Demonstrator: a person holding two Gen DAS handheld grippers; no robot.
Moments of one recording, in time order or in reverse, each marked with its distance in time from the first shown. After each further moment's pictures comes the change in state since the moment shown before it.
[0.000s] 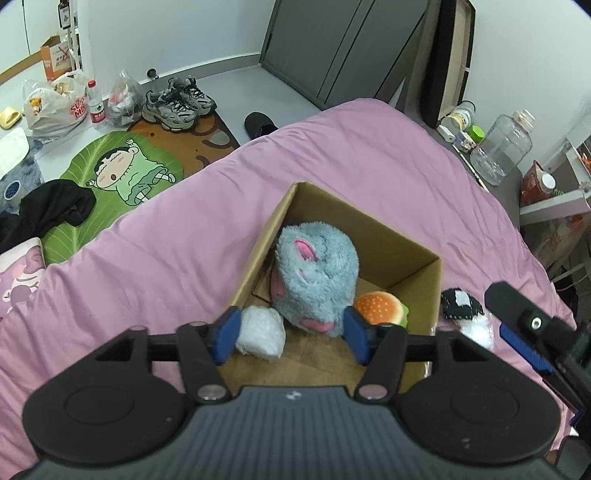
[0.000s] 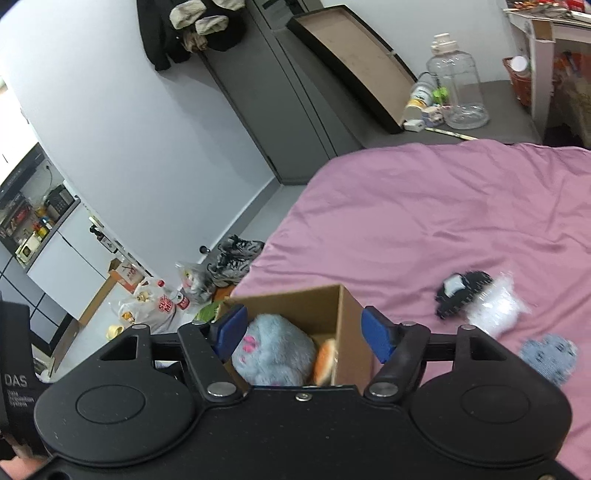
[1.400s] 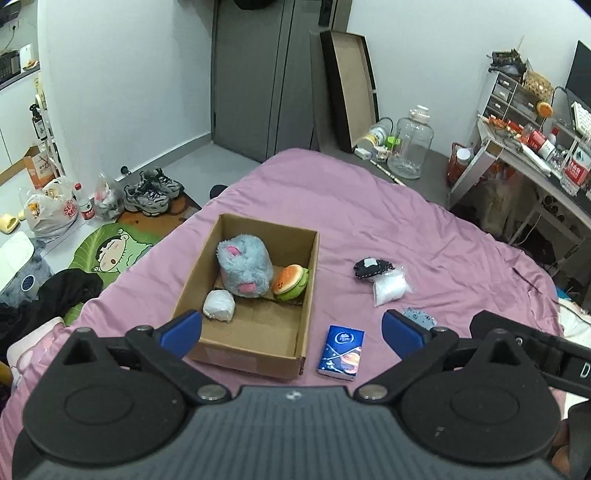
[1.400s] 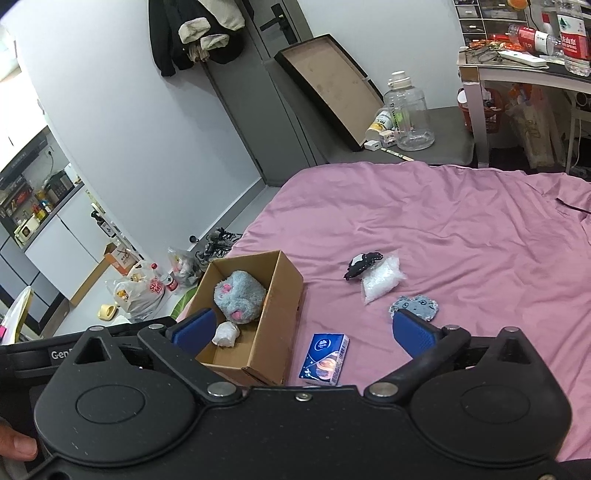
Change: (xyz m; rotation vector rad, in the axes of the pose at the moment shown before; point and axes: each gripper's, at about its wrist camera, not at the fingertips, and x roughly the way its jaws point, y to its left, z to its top) left arm -0.148 -0.081 -0.104 0.250 -0.226 -0.015; right arm -0.167 -0.052 -0.025 -0.065 -0.008 -0.039
